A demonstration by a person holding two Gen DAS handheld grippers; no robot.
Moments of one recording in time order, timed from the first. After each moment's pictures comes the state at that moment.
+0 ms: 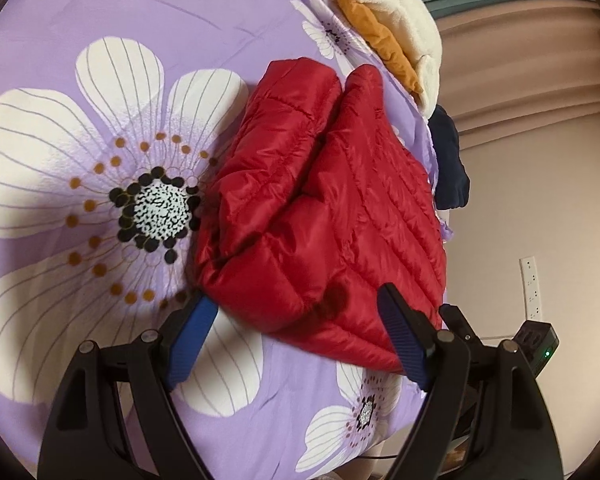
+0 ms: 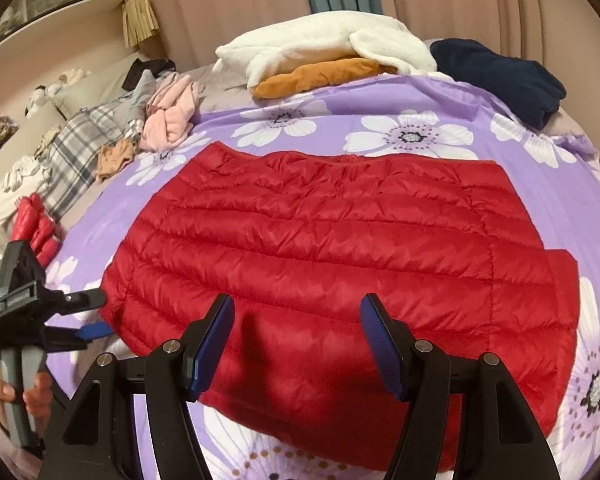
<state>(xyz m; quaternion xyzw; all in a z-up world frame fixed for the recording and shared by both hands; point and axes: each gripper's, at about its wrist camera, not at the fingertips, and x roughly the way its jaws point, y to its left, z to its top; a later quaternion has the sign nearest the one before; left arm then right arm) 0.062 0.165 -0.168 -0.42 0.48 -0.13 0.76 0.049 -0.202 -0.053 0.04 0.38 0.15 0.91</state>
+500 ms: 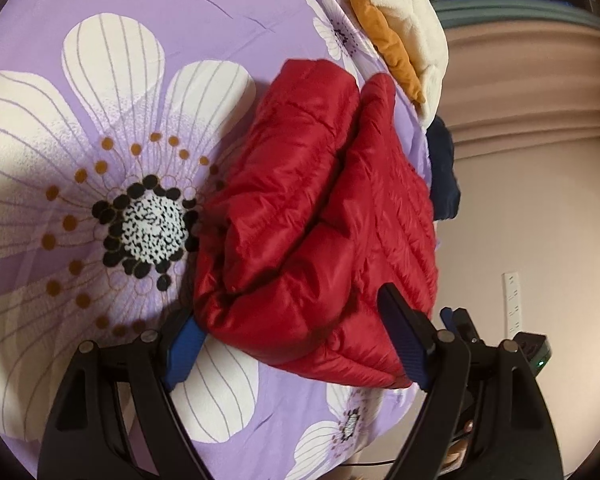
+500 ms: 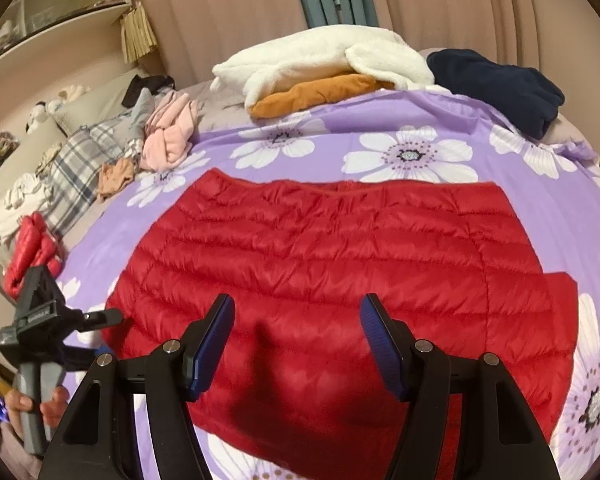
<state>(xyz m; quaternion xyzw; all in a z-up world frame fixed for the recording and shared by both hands) 0.075 0.182 -0.182 -0.46 0.47 -0.14 0.74 0.063 -0.212 -0.039 0.05 0.36 0.16 0.92</state>
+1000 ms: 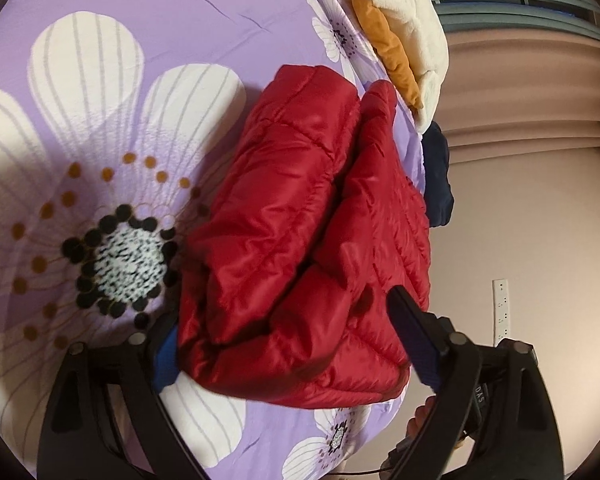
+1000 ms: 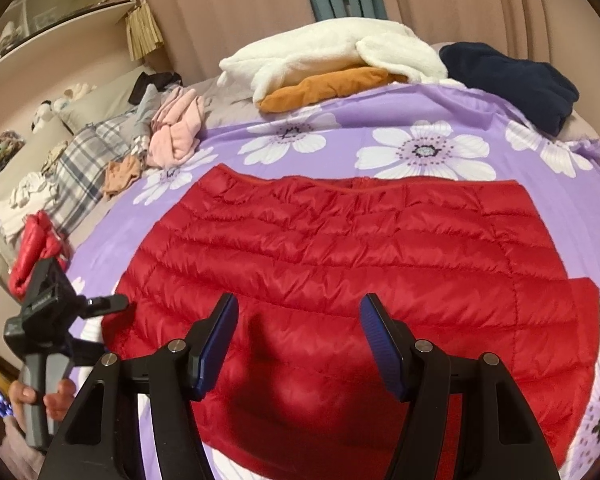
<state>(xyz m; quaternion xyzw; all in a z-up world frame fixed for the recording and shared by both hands) 0.095 0.176 -0.183 -0.48 0.47 -0.15 0.73 0.077 -0.205 -0.050 0.06 0.36 0.18 0.91</state>
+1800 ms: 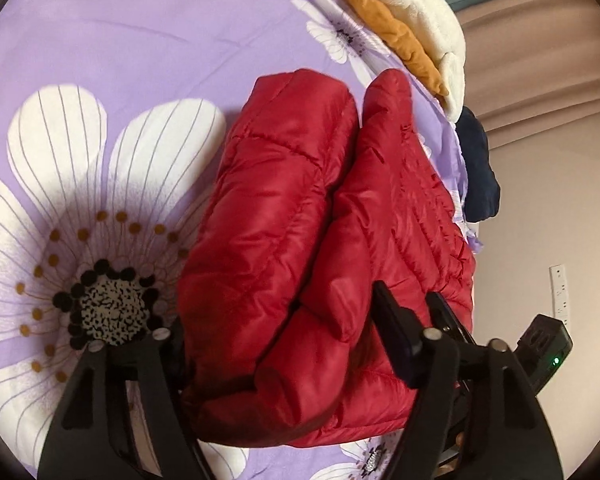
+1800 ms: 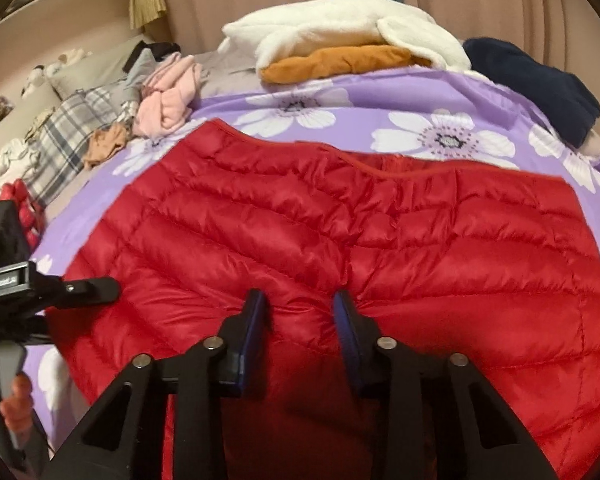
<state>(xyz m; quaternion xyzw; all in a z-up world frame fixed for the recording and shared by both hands) 0.116 0.148 -0.163 -0.37 0.49 -0.08 0.78 0.113 -0.169 -0.083 0.01 0.39 0.17 0.91</state>
